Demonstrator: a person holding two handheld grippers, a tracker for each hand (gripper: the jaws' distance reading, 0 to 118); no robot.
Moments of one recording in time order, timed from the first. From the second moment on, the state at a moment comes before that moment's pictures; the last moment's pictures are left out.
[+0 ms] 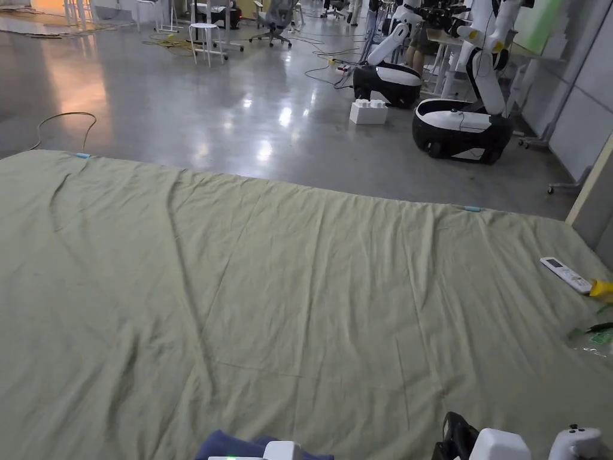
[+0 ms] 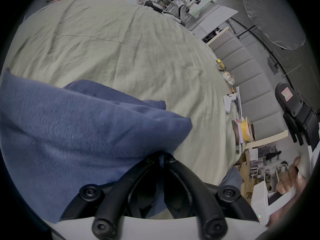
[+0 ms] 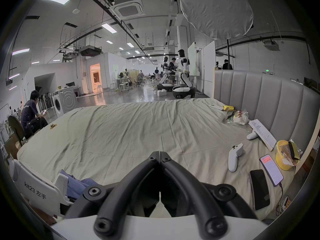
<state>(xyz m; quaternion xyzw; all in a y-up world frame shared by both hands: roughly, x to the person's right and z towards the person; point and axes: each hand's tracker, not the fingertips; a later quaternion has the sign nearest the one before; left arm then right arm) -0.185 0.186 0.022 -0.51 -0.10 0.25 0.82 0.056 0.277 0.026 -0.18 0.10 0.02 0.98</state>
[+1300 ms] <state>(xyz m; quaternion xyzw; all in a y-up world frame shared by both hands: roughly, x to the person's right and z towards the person) -0.335 0.340 0.115 -0.06 0.20 -0.01 0.98 0.014 0.343 0.022 -0.04 0.09 0.05 0.99</state>
